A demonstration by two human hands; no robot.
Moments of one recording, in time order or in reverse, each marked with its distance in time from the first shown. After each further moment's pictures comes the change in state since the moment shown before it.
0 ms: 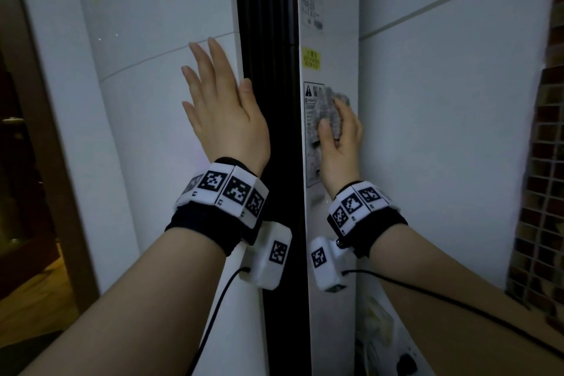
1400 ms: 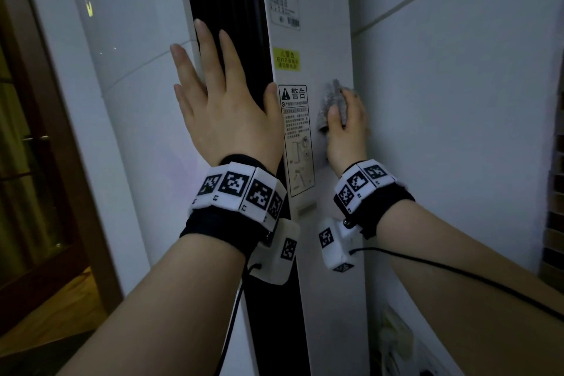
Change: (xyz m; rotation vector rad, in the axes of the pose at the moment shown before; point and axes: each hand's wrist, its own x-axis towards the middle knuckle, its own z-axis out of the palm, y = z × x) left_hand -0.006 0.030 0.028 0.511 0.129 0.181; right_hand 0.056 0.029 -0.017 -0.060 0.003 0.101
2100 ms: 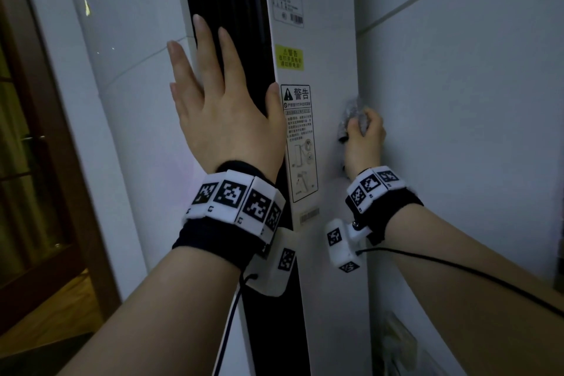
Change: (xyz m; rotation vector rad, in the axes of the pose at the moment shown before) left_hand -0.002 -0.004 0.004 -0.003 0.032 0.018; right_hand 0.013 0.032 -0.004 0.121 0.119 0.177
